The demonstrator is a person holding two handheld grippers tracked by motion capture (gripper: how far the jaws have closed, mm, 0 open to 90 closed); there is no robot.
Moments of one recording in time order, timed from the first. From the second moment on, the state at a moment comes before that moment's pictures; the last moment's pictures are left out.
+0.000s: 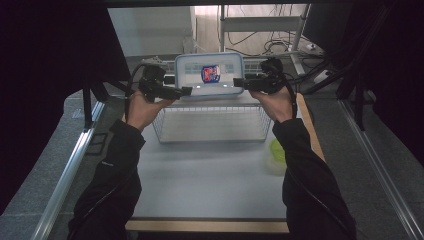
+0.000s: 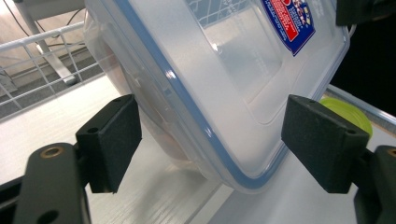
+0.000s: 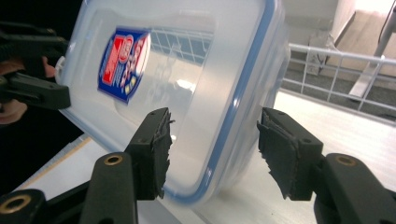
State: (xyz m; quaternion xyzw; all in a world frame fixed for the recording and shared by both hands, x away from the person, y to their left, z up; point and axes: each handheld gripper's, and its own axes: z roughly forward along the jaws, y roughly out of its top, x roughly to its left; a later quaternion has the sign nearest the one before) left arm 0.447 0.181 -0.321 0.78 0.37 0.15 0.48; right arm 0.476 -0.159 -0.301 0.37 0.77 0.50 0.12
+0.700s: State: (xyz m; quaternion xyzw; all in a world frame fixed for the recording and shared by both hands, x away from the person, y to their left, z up) left arm 0.445 0.171 -0.324 0.81 0.36 0.21 0.42; right arm 0.478 -0.161 -0.306 0.37 0.76 0.52 0.11
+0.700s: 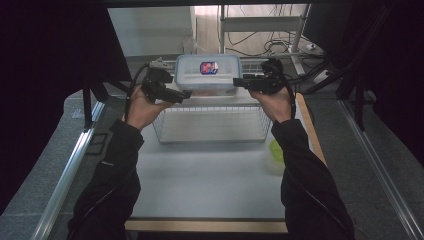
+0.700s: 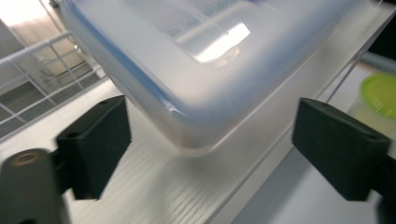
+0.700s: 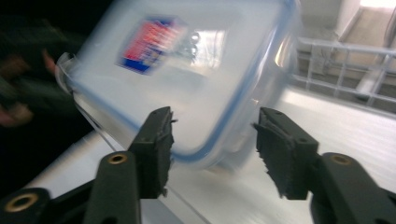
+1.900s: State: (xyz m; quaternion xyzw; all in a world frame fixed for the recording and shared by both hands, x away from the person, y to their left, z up) left arm 0.430 0.177 -0.333 0.79 0.37 0.22 0.43; right arm 0.465 -0.157 -0.316 0.35 0.79 0.48 0.16
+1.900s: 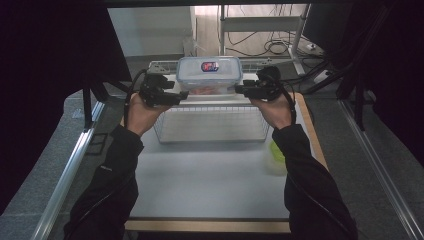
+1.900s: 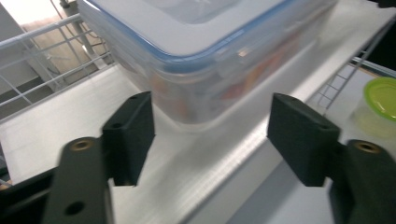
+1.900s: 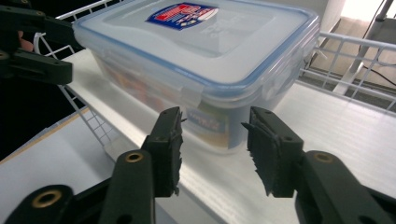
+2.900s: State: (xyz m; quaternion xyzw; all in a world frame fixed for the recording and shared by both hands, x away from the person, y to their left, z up) left arm 0.345 0.165 -0.387 0.80 0.31 0.20 0.47; right arm 0.403 -0.174 -0.355 0.29 0.81 0.48 0.16
